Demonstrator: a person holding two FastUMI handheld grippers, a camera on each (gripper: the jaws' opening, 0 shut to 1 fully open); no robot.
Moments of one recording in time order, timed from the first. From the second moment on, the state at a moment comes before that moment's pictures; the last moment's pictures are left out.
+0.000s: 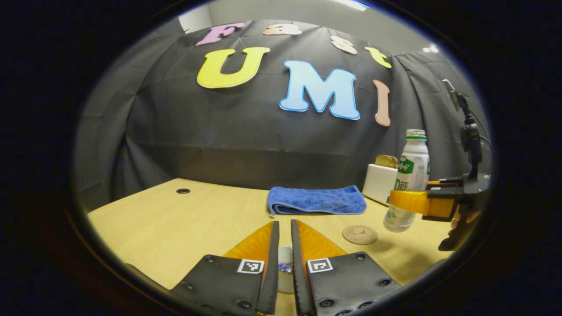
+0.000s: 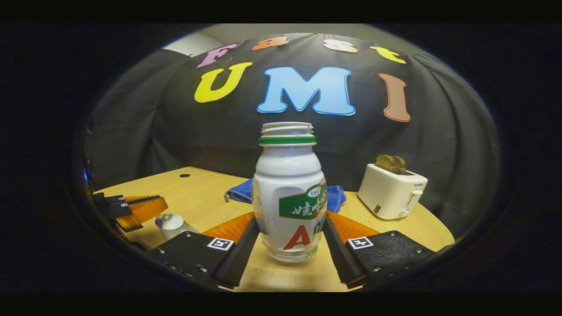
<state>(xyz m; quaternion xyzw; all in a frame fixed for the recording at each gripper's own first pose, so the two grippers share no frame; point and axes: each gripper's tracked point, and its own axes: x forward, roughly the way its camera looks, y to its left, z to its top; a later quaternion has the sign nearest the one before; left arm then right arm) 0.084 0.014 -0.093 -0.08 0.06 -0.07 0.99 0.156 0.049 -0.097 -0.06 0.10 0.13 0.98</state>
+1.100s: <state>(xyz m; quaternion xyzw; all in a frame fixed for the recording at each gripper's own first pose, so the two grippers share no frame) 0.082 0.020 -0.102 -0.08 0.07 -0.06 0.99 0.221 0.060 -0.155 -0.03 0.13 0.12 0.98</state>
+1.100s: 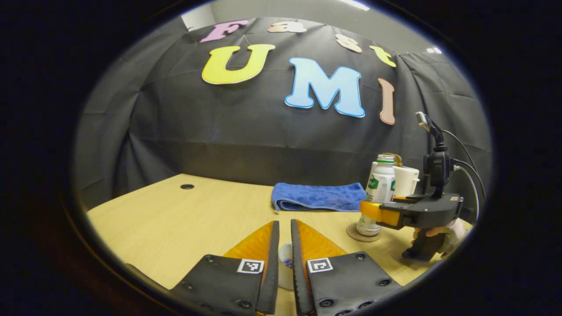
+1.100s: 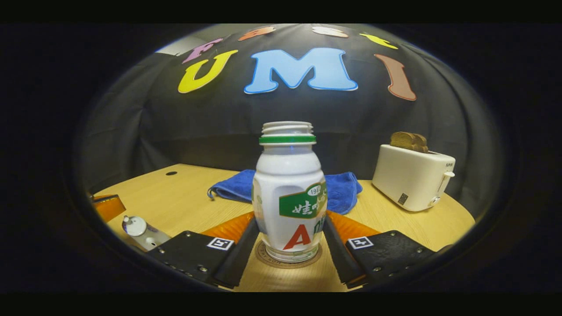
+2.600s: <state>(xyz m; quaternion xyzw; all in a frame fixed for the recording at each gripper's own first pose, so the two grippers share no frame) -0.002 -0.010 -0.075 -0.07 0.02 -0.05 1.00 0.075 0.001 -0.123 0.02 0.07 0.08 0.99</state>
